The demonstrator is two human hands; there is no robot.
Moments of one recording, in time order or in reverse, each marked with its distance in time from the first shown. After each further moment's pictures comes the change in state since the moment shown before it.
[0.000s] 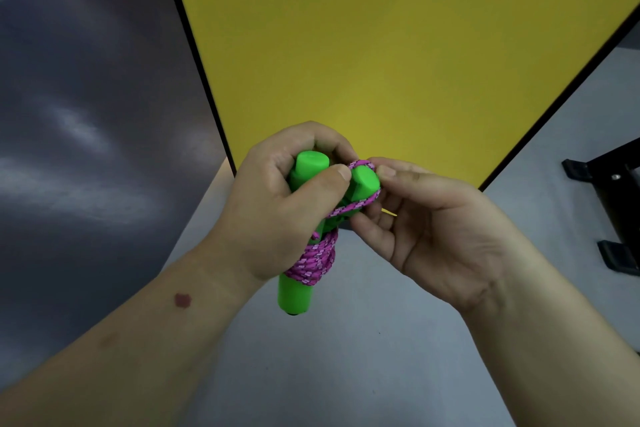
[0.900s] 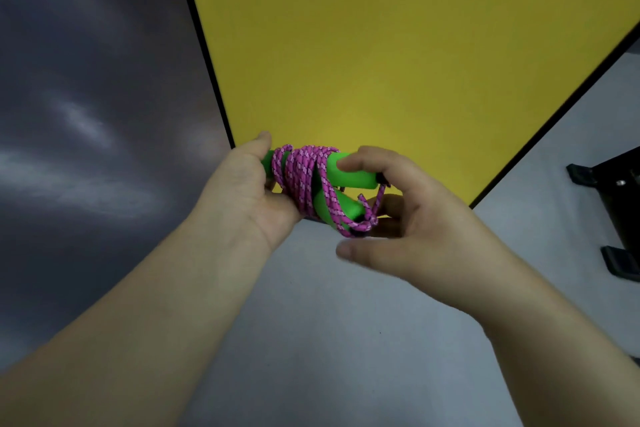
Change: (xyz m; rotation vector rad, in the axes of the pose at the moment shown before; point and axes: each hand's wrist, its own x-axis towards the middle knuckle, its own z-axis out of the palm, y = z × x) left_hand 0.030 -0.017 -0.011 -0.940 0.741 -0.863; right_hand 0.003 0.015 -0.013 -1.033 -0.111 -0.436
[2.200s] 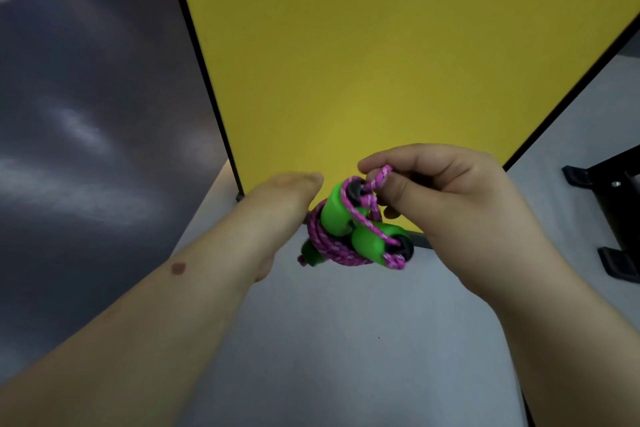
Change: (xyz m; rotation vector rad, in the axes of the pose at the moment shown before) left_hand 0.002 -0.015 -0.015 1.220 -0.101 0.140; right_hand 0.000 -0.020 -0.019 0.102 0.260 0.012
